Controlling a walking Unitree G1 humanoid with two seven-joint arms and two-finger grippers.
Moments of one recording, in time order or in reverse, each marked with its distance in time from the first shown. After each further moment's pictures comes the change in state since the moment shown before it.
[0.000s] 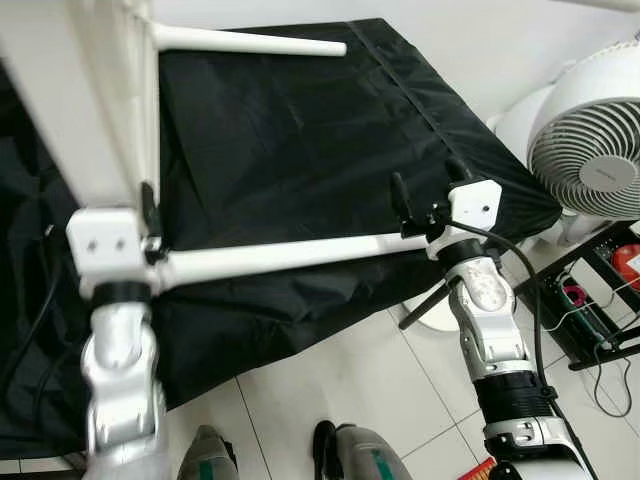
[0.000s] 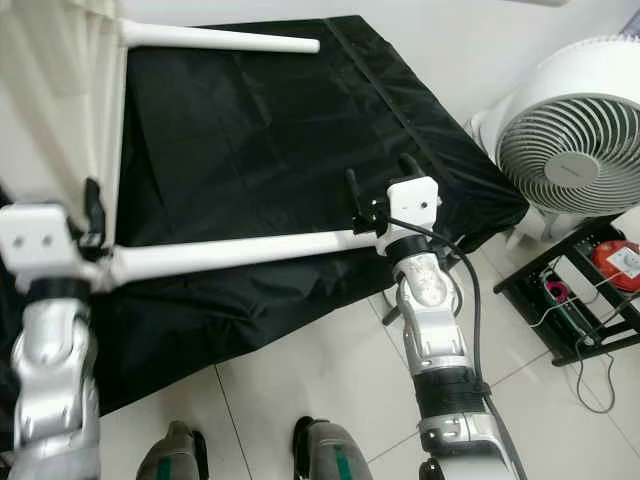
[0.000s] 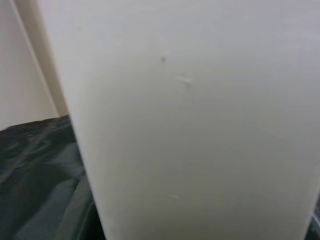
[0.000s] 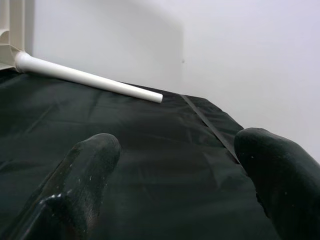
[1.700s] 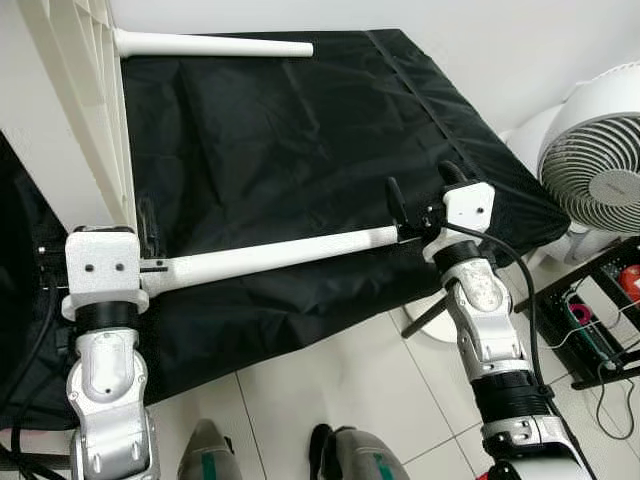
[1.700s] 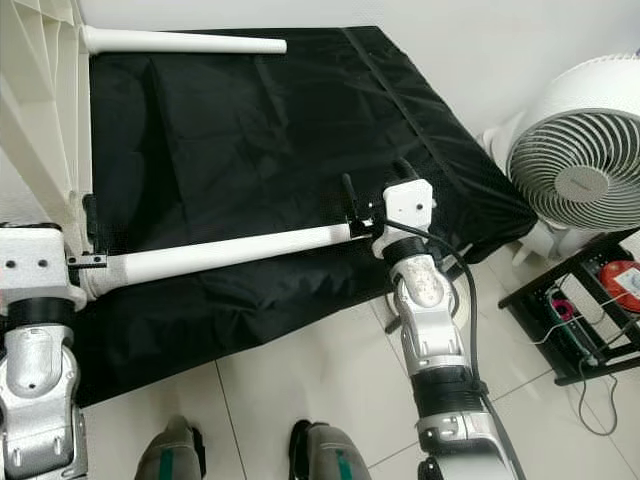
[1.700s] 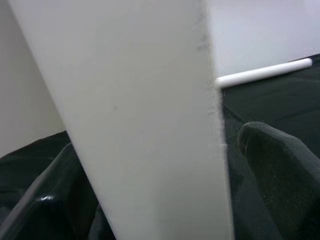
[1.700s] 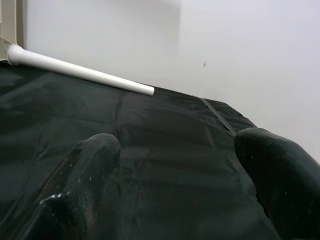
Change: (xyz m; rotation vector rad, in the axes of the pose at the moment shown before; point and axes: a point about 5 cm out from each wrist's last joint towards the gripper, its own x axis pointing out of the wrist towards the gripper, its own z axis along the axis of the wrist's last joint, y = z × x) left arm -0.014 0.000 0.012 0.118 -0.002 -0.025; right arm -0.001 0.005 -0.005 0.008 0.014 0.025
